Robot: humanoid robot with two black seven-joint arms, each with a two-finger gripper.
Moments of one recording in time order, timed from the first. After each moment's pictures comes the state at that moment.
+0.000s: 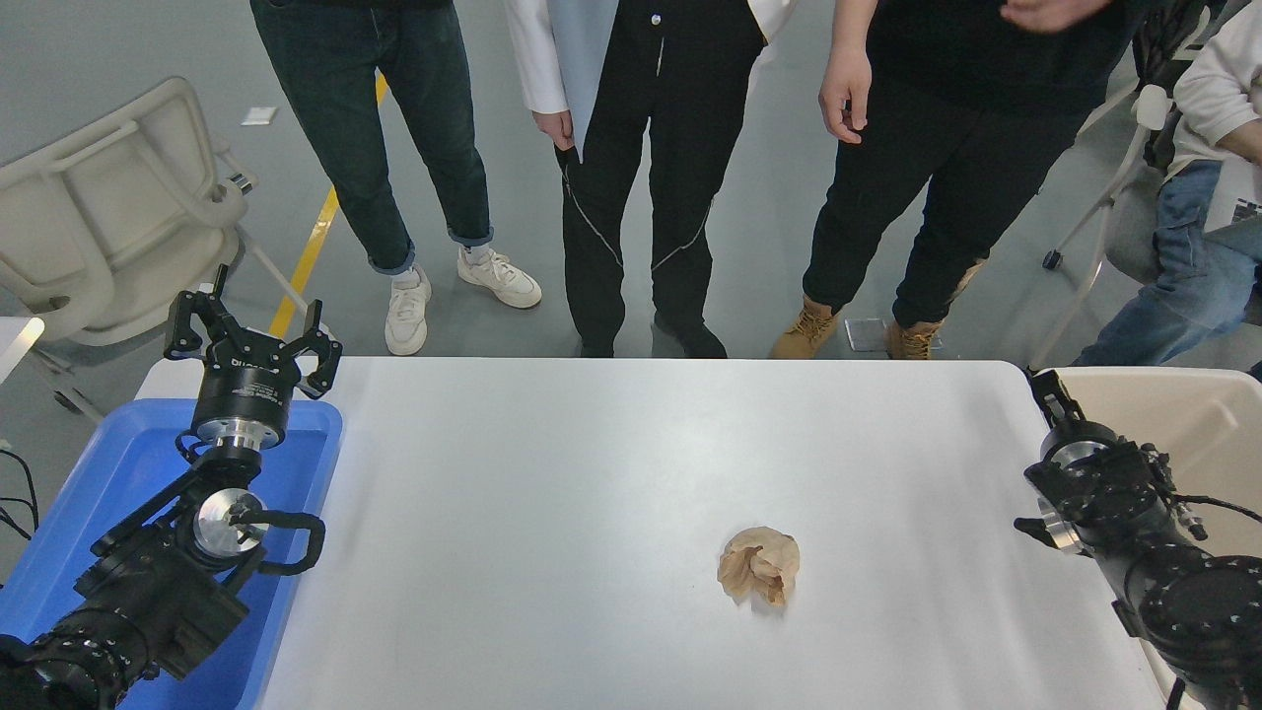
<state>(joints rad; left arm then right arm) -0.62 0.21 -0.90 -0.40 -0.07 -0.54 -0.56 0.76 -0.12 -0.49 0.02 0.09 -0.28 -0.05</state>
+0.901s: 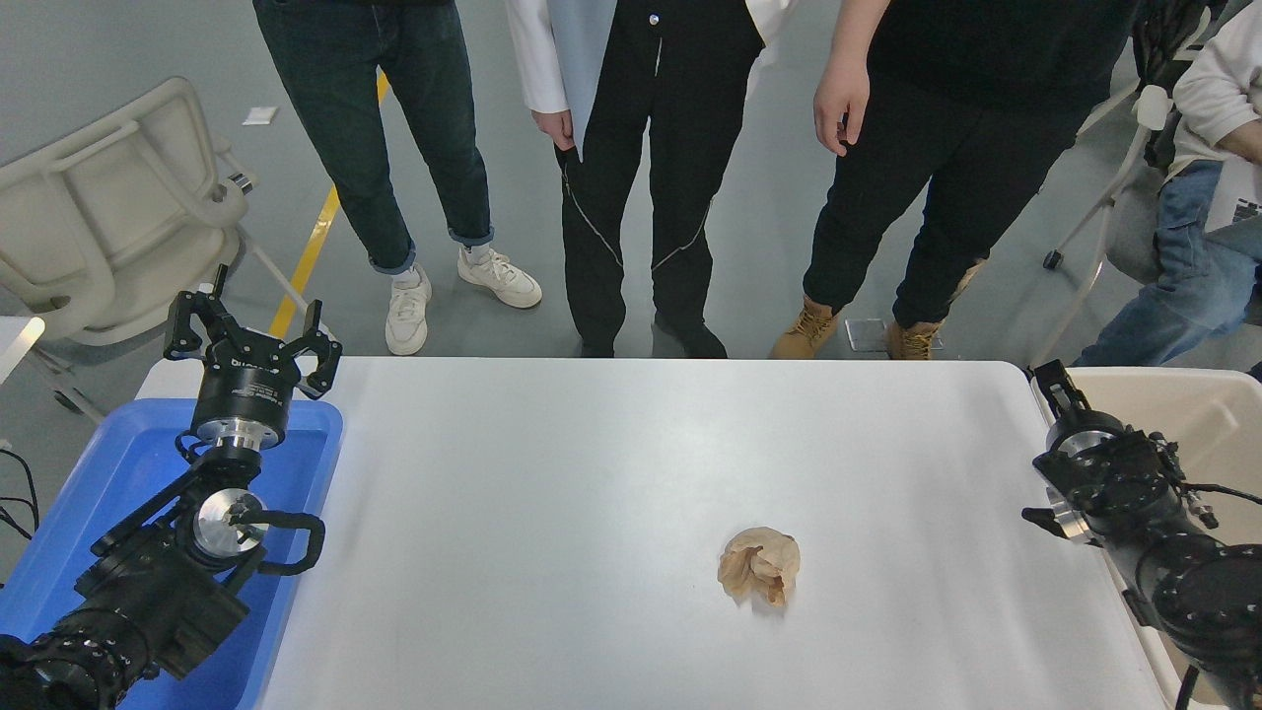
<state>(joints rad) -0.62 0.21 -0.90 -0.40 -0.07 -0.54 -0.56 0.81 -0.21 -0.50 0.10 0.09 -0.26 -0.05</state>
